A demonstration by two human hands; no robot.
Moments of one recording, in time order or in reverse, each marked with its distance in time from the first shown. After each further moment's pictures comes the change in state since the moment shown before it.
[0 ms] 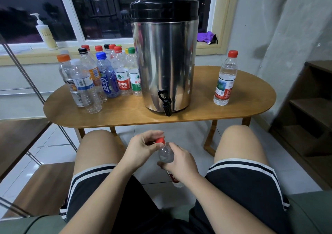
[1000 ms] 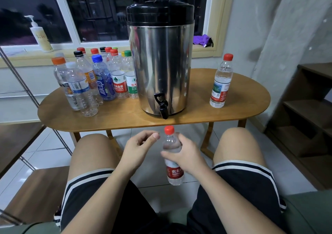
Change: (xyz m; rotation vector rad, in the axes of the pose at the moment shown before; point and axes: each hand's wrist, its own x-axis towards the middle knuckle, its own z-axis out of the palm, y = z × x) left_hand -0.006 0.015 0.002 -0.132 0.091 0.034; right_hand 0.007 -0.003 -0.051 0.277 -0.007 0.046
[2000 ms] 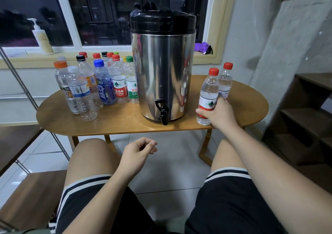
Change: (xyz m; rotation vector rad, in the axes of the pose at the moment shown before) left_hand 0.003 -0.003 -0.001 0.121 0.031 -0.063; right_hand 0.105 -0.018 -0.146 -0.246 0.437 -0.026
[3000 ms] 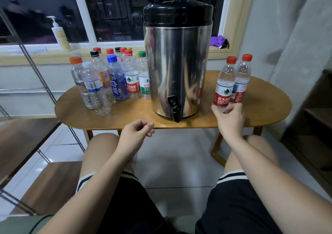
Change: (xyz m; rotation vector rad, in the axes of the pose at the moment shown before) left_hand 0.035 0.016 -0.040 -0.072 0.128 -0.058; right_hand -0.017 0.023 0.050 0.281 0.285 0.123
